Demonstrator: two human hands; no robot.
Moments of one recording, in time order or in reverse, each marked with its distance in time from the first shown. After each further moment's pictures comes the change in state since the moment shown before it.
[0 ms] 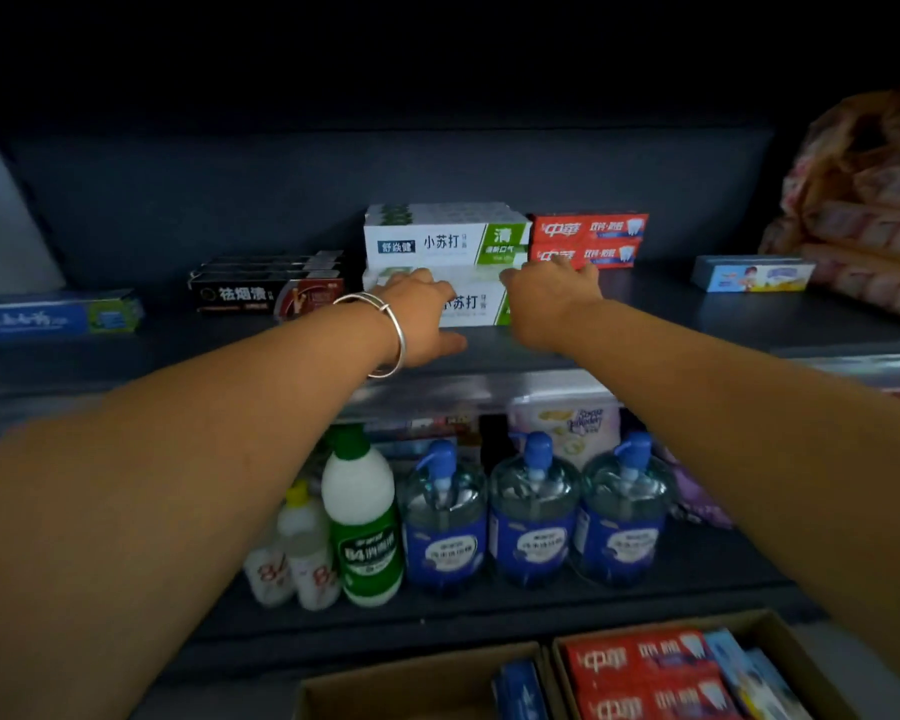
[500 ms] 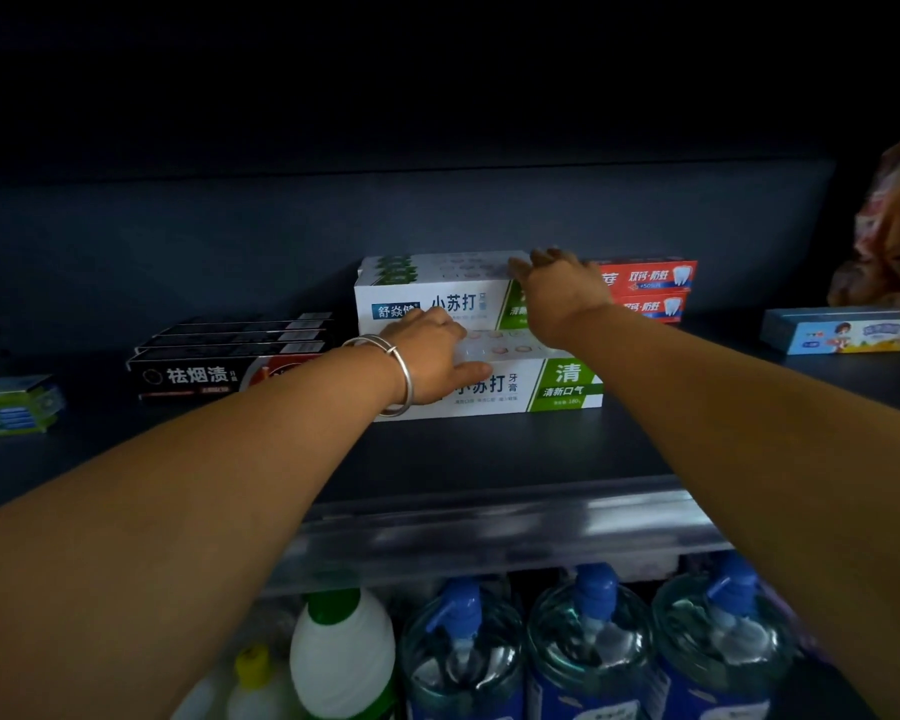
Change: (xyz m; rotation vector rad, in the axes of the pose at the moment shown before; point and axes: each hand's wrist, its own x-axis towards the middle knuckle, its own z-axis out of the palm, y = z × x) left_hand 0.123 -0.049 0.028 0.023 0.012 0.064; right_hand 0.166 0.019 0.035 0.006 0.206 0.003
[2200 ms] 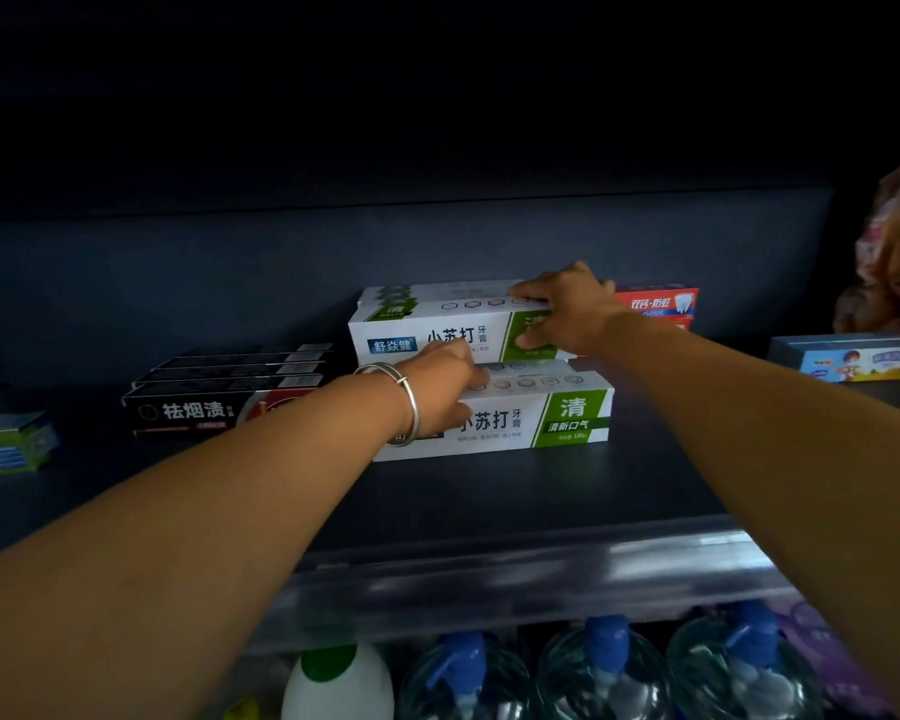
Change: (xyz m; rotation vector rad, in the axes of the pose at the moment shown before) left_hand 0.011 0.000 -0.002 0.003 -0.005 0.169; right_hand 0.023 0.026 -0.002 0.411 -0.069 -0.002
